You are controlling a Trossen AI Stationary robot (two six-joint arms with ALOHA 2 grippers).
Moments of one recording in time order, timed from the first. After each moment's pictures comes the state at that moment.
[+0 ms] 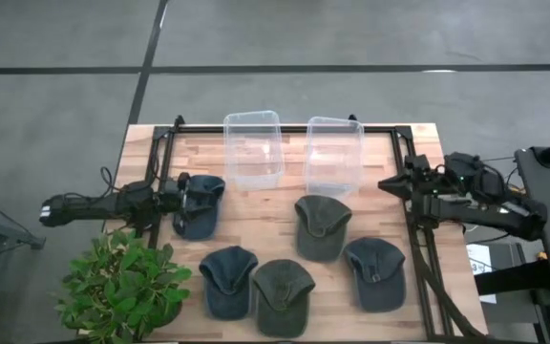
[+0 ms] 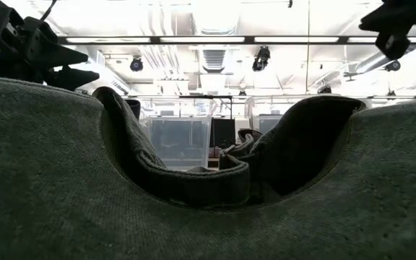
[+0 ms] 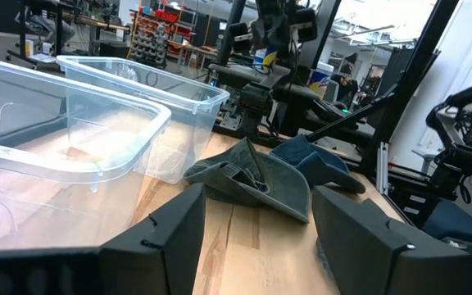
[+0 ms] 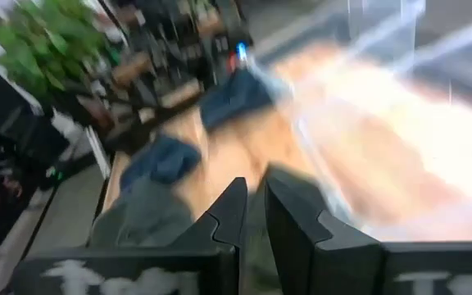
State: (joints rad) left arm 0.03 0.08 0.01 0.03 -0.05 -0.27; right arm -0.25 0.27 0.65 -0.70 -0.17 0.46
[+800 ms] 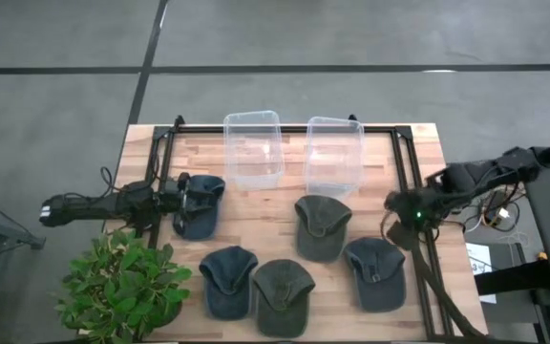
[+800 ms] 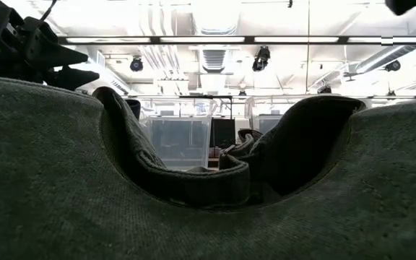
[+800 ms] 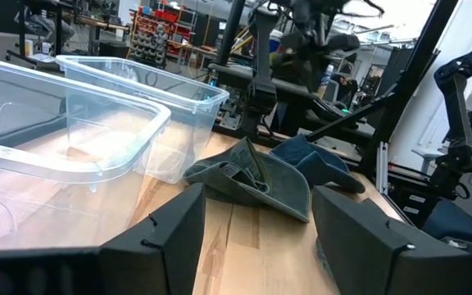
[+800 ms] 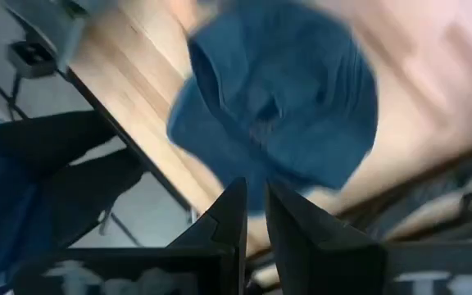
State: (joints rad) left arm 0.03 0.08 0.01 0.03 -0.04 -0.27; right arm 0.41 0.90 1.02 -1.28 -0.24 1.29
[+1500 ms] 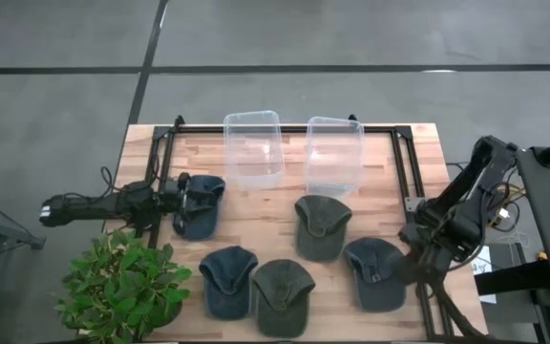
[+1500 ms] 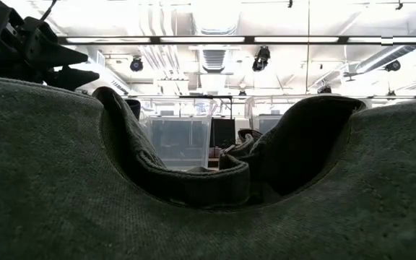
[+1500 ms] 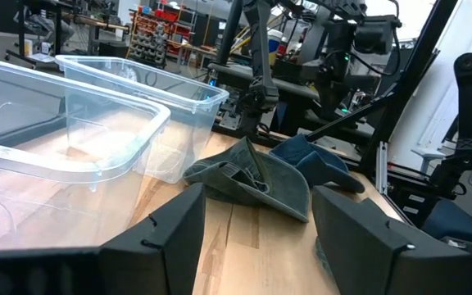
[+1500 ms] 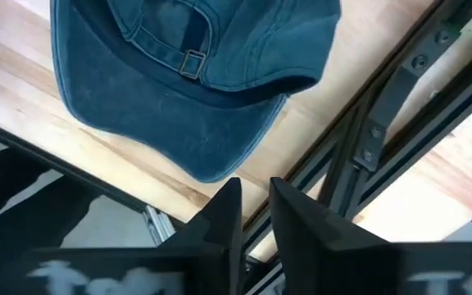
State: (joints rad) left arm 0.03 0.08 0.01 0.03 -0.04 -0.27; right arm 0.95 1.11 0.99 -1.25 -0.09 2.02
